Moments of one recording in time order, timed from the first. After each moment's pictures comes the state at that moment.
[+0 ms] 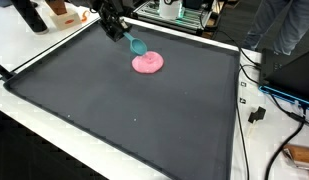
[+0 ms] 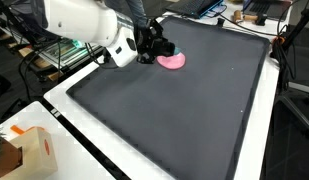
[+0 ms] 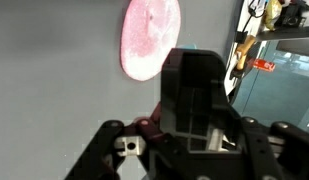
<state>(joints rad) -0.21 0.23 -0.15 -2.25 1.10 2.00 -1.08</state>
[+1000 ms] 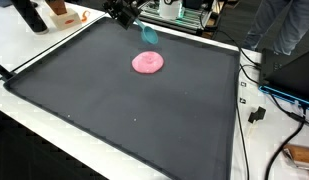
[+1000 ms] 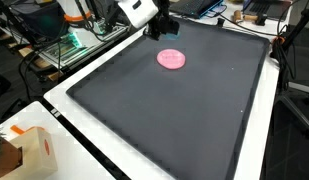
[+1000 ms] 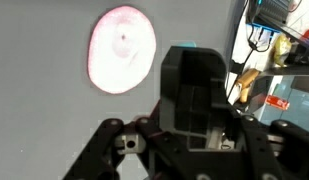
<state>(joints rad) -0.12 0.06 -0.11 -2.26 0.83 2.02 -0.81</state>
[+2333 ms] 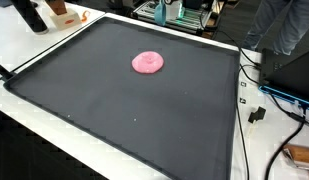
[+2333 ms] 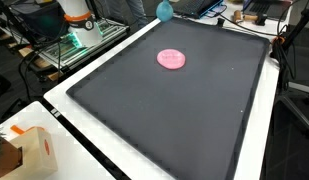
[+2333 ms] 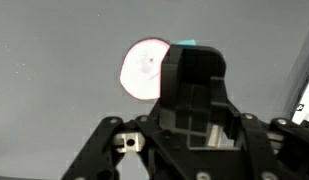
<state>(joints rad) 0.08 -0.23 0.14 -2.25 0.07 2.04 -0.02</state>
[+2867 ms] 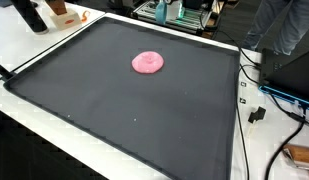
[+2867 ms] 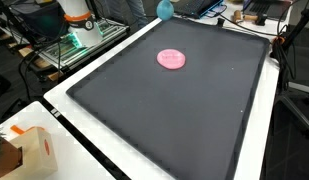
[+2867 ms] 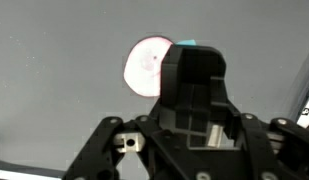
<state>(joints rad) 0.09 -0.24 0.16 -2.25 0.01 2.04 0.03</state>
